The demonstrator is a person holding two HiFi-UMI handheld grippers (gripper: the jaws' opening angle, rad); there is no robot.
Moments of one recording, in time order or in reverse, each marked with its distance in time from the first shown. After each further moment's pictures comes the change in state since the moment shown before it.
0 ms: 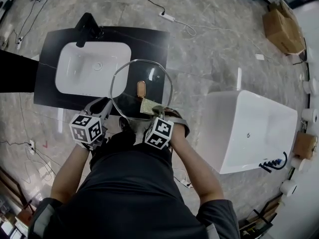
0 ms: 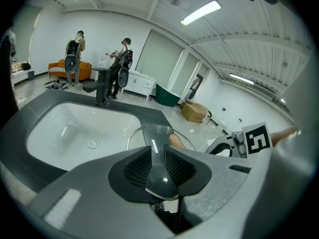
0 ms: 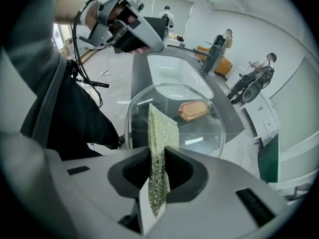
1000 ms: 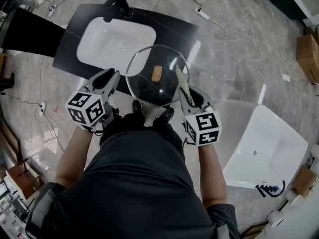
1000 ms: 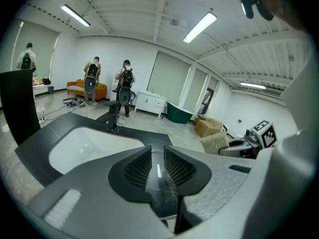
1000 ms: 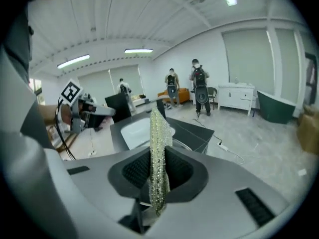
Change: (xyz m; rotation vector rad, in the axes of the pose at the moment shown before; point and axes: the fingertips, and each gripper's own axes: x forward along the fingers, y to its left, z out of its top) left arm -0.051 -0.040 0.078 -0.015 -0.224 0.169; right arm -0.141 -0.114 -0.001 0.595 -0.684 -0.045
